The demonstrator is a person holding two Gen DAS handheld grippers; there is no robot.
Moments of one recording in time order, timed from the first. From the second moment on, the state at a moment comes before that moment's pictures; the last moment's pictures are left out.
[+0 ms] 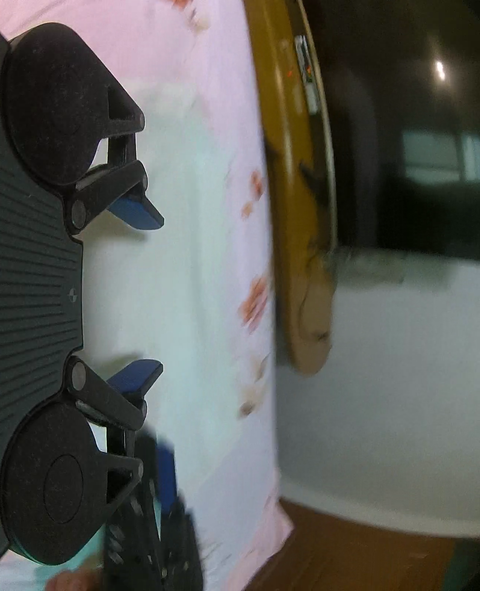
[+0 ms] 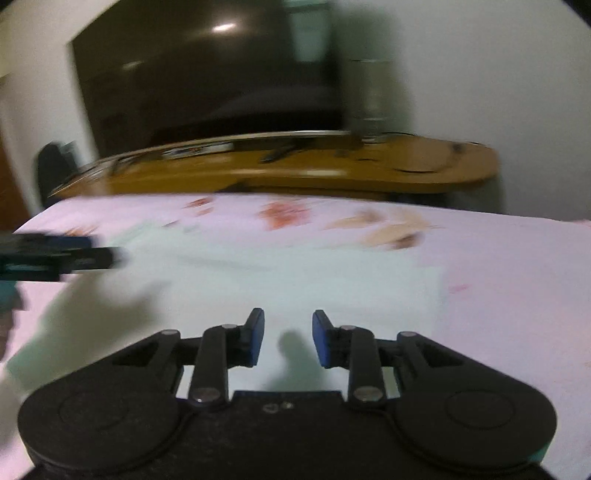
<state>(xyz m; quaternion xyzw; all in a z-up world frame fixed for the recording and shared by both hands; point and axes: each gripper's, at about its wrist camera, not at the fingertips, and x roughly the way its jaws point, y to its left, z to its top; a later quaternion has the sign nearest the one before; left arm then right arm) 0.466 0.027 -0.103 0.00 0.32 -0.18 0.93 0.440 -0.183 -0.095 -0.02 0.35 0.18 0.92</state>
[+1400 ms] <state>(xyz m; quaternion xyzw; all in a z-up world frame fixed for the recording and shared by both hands) 0.334 0.070 -0.122 -0.02 0.35 -0.02 0.94 0.299 -0.247 -0.092 0.02 0.35 0.06 0.94</state>
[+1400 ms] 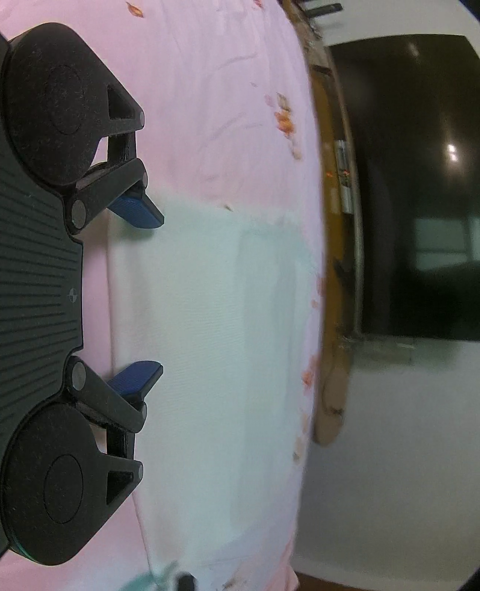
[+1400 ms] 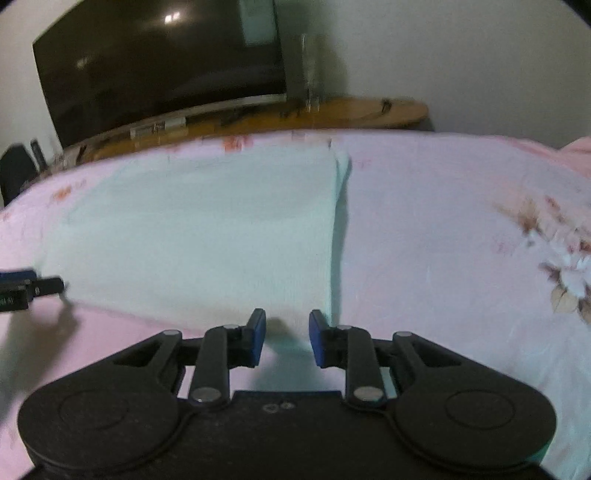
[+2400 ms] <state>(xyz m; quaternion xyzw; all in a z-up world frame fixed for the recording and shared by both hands) 0.310 0.150 -0.167 -0.50 0.31 0.00 0.81 0.285 -0.244 -0.064 0.13 0.33 0.13 0.93</state>
